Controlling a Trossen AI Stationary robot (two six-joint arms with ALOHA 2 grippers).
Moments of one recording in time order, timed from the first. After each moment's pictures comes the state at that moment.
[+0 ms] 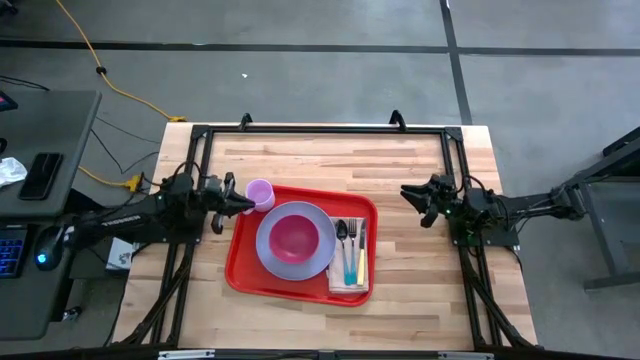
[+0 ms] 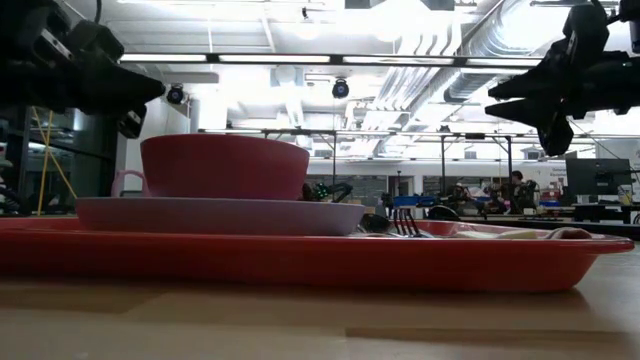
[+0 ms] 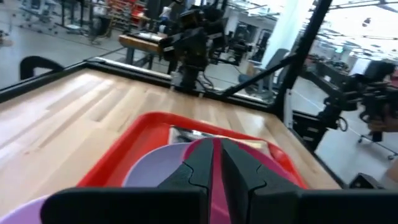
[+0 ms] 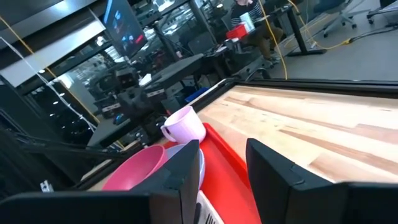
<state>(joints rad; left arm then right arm) 0.31 0.10 0.02 0.07 0.36 -0.24 0.09 0.16 0.01 0.15 0.45 0.54</state>
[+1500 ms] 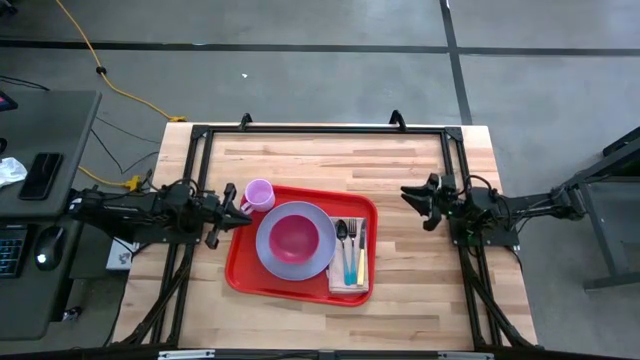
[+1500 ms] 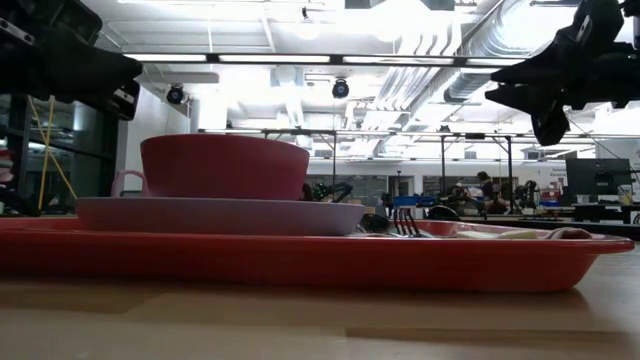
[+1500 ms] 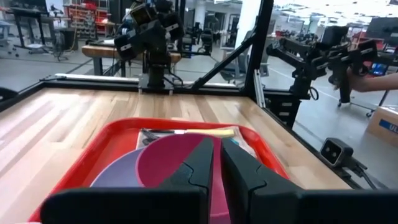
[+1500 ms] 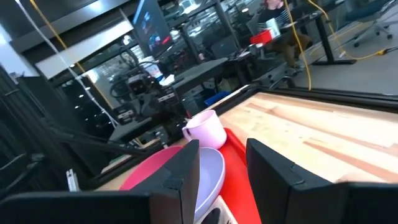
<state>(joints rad) -0.06 0.08 0.04 0.05 0.13 -0.09 0.09 0.16 0.01 0.22 0.37 0.47</state>
